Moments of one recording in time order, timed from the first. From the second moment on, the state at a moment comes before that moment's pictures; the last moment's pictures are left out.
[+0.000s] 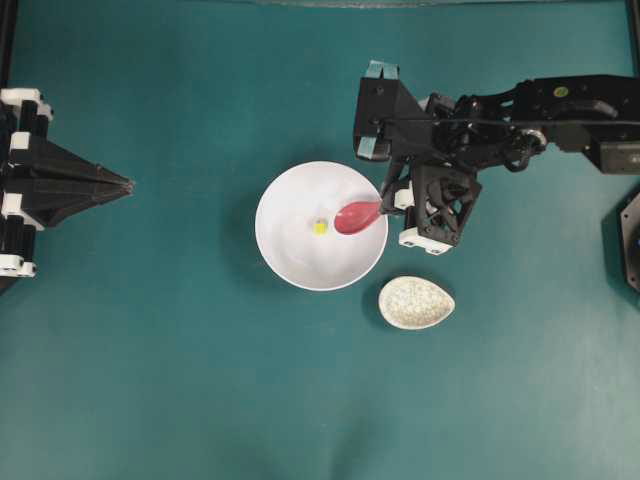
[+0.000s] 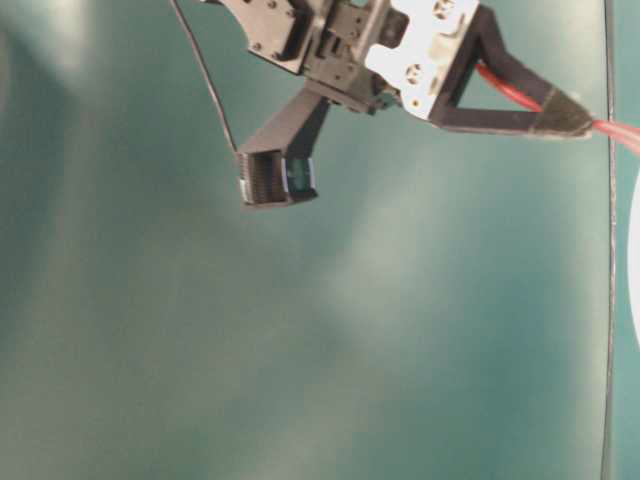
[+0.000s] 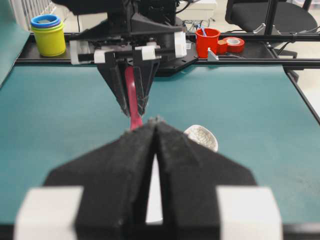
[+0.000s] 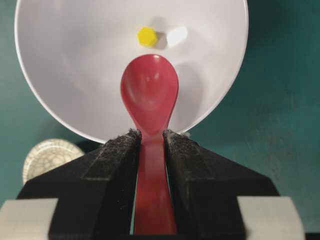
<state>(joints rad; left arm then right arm) 0.00 -0.94 1.18 0.02 -0.23 0.00 -0.17 -0.08 0.50 0.27 0.63 -0.15</state>
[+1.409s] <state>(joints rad) 0.00 -0.94 1.18 0.02 -0.23 0.00 -0.12 0.07 0.46 0.28 0.48 -0.15</state>
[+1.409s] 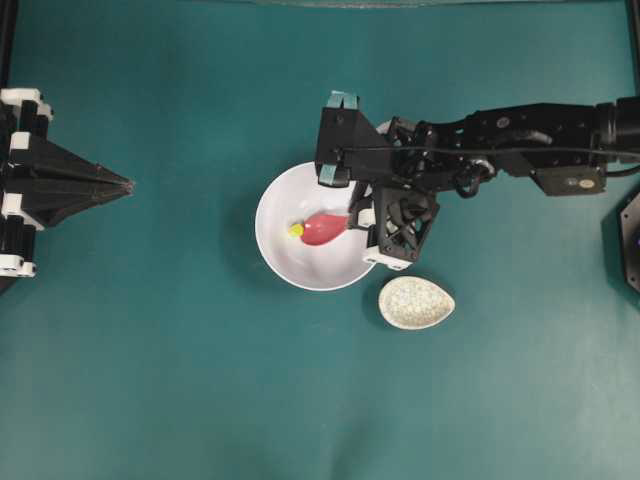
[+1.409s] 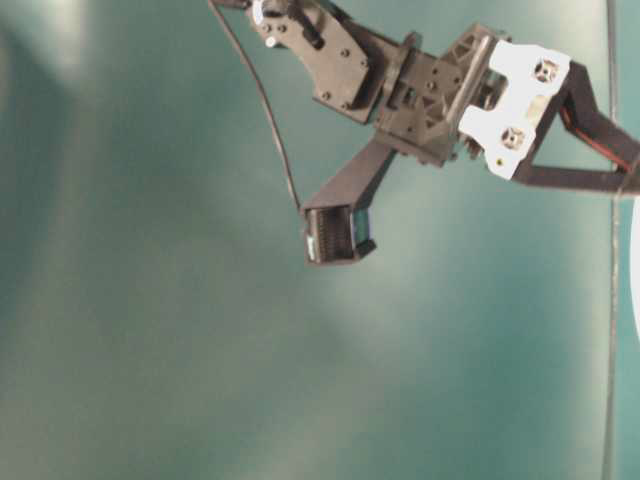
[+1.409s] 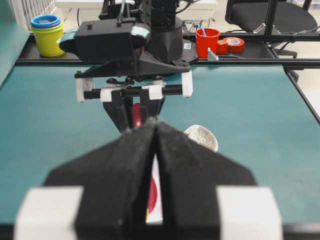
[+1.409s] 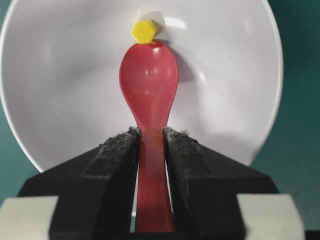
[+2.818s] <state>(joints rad) 0.00 -0.94 1.18 0.02 -0.23 0.00 -0.11 0.06 0.48 0.28 0.33 -0.15</state>
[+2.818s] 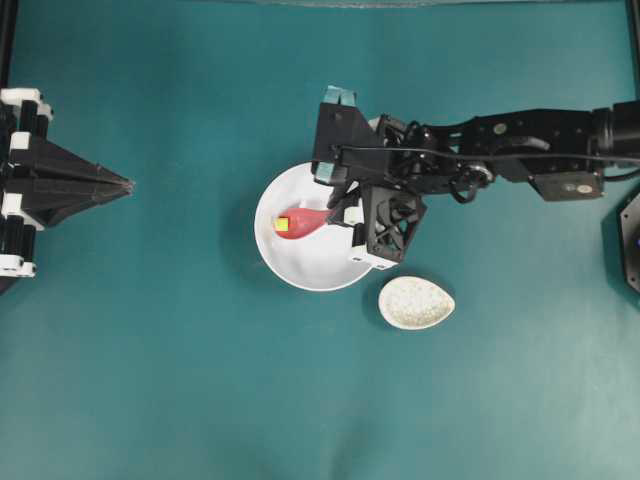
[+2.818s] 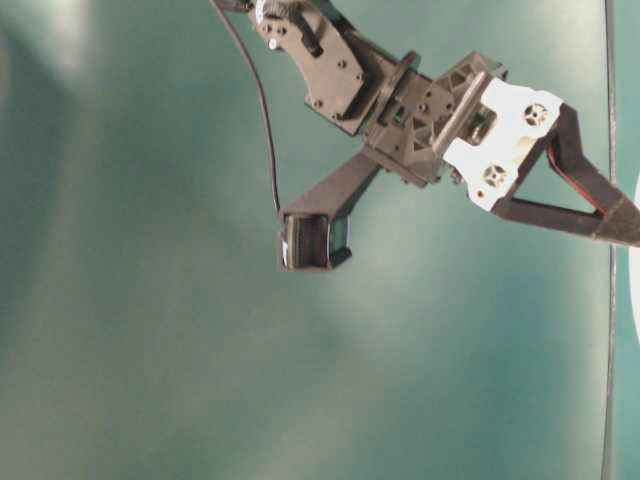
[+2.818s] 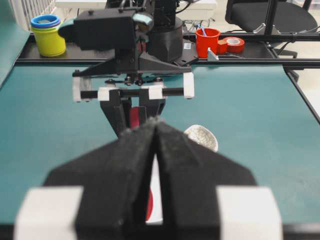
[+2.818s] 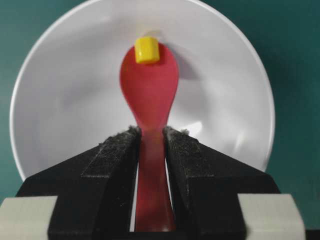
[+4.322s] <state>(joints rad) 0.00 -0.94 1.18 0.02 -0.23 0.00 0.00 -0.35 0.94 0.30 -0.38 -0.13</state>
